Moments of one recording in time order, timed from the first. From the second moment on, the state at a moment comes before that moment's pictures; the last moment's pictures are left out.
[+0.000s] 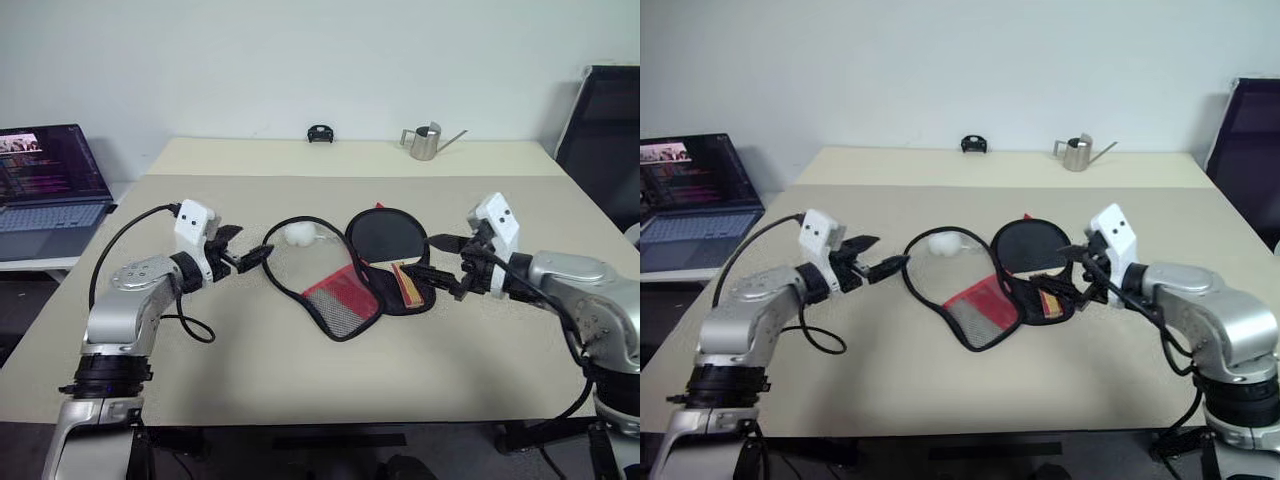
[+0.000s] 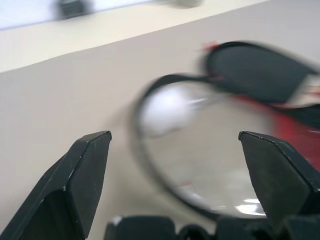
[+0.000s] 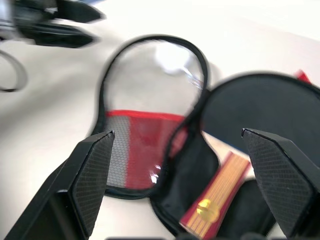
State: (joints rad) left arm -0.57 0.64 0.12 0.23 -0.33 0.45 -0.65; right arm -0.58 -0.69 -0.14 -0.45 0.64 1.09 0.75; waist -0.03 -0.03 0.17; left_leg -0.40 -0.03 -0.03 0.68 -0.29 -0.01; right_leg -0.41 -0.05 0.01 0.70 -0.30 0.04
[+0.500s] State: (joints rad) left arm -0.60 0.59 0.12 0.48 -0.22 0.37 -0.60; right arm -0.58 -0.83 -0.14 -0.42 0.67 0.98 0.84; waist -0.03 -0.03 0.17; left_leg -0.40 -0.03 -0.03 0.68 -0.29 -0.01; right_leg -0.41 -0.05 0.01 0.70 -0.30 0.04
